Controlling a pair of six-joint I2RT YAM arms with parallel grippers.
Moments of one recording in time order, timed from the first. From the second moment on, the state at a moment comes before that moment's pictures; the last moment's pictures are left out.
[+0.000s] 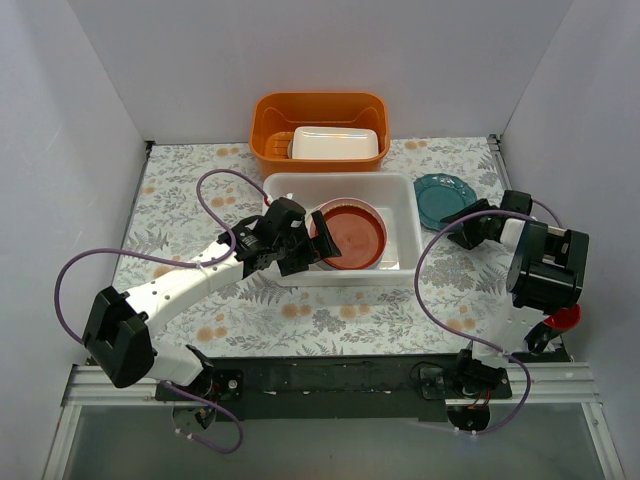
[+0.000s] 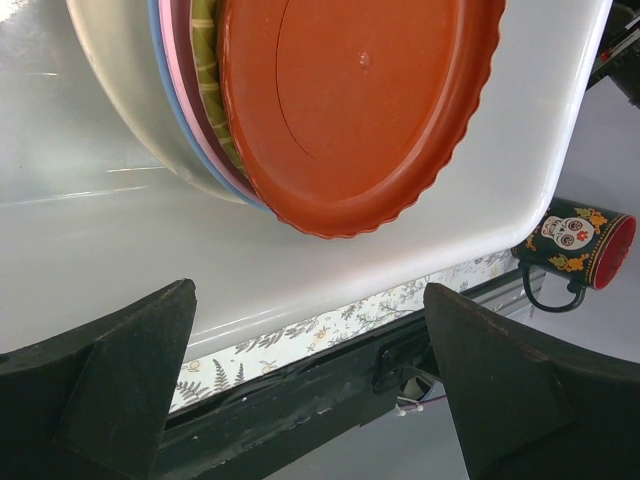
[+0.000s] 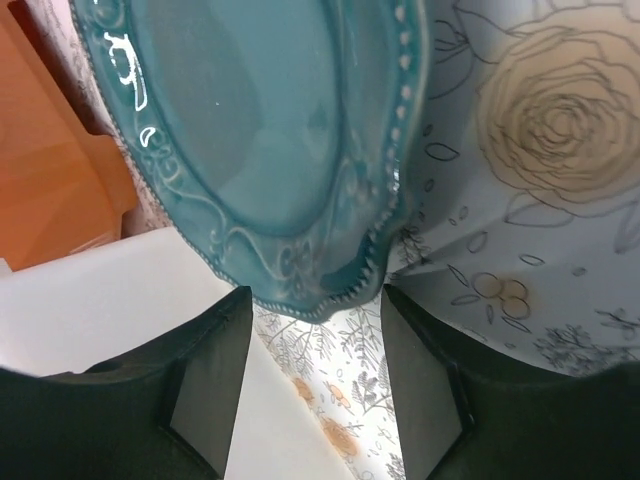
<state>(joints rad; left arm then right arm) -0.77 1.37 1.07 -0.50 0.04 -1.00 -0.30 1.81 0.95 -0.05 -0.51 0.80</state>
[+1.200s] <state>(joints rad) -0.76 1.43 1.08 -0.49 0.05 -0.97 -0.29 1.91 0.65 0.66 -0.61 1.20</state>
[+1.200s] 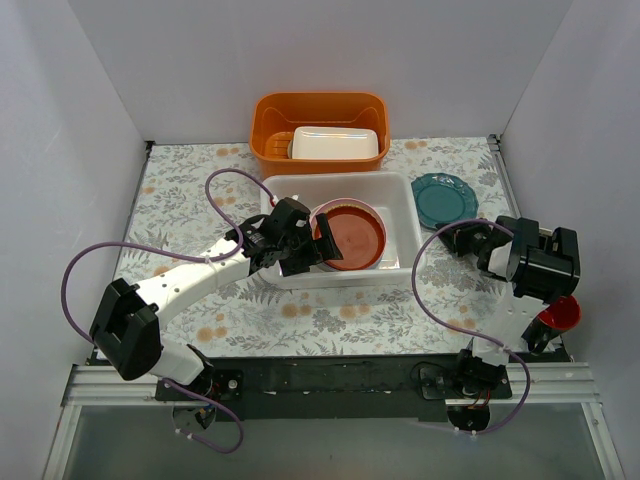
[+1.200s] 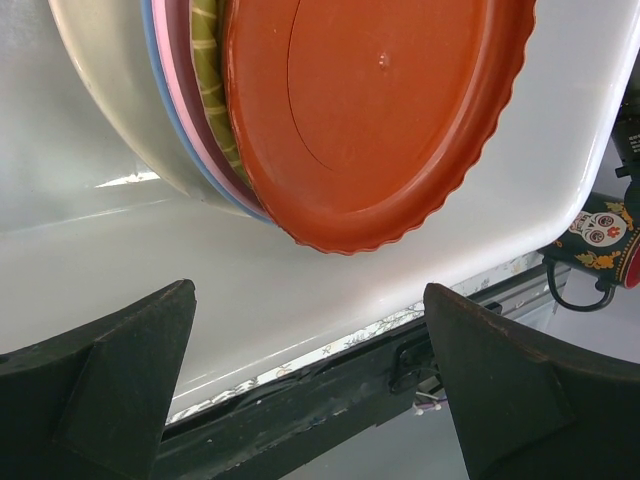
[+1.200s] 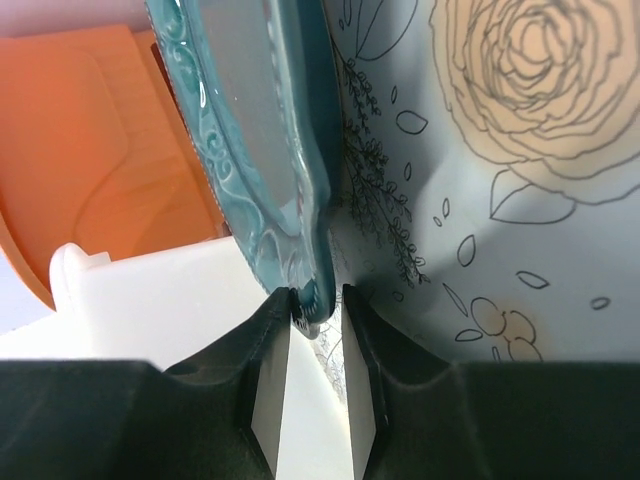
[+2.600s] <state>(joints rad) -0.76 1.43 1.08 -0.49 0.07 -0.97 -0.29 2.05 0.65 0.97 -0.62 1.39</state>
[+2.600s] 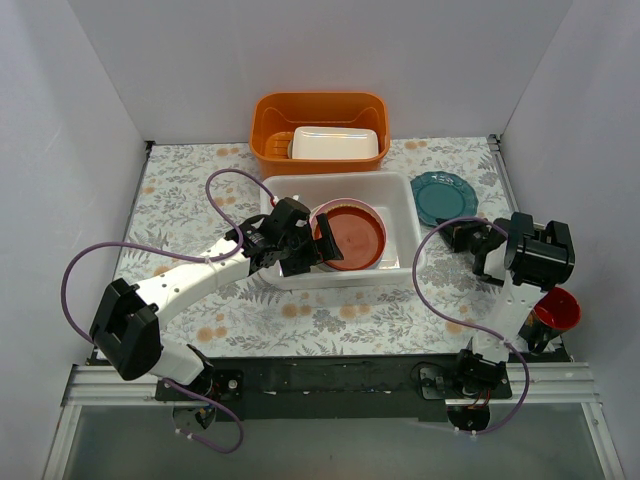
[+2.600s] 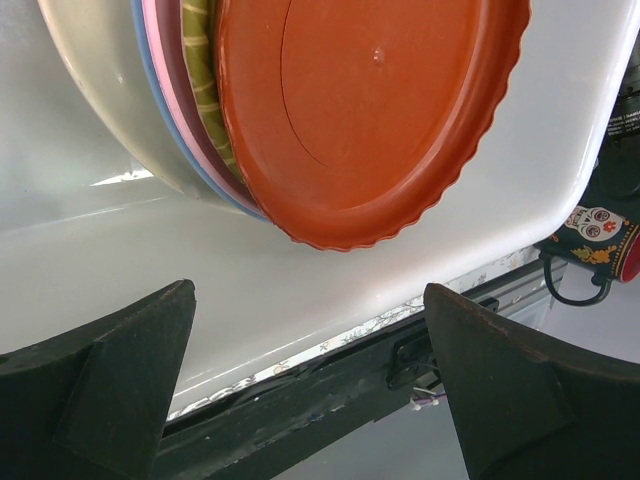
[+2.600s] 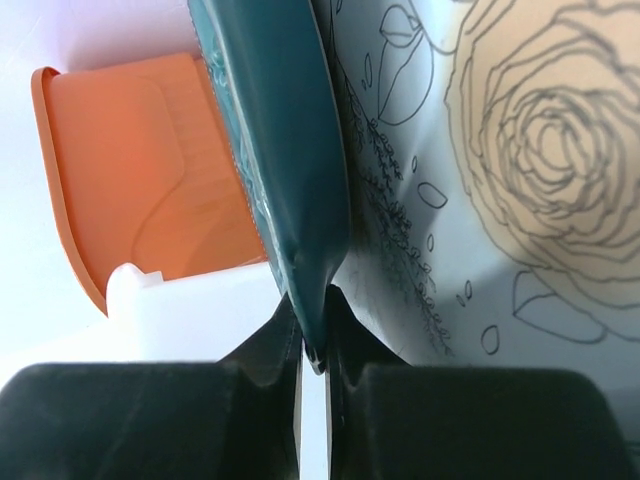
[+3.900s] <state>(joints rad) -0.77 1.36 1.07 -0.50 0.09 -0.99 -0.29 1.60 0.86 0.49 -0.59 1.47</state>
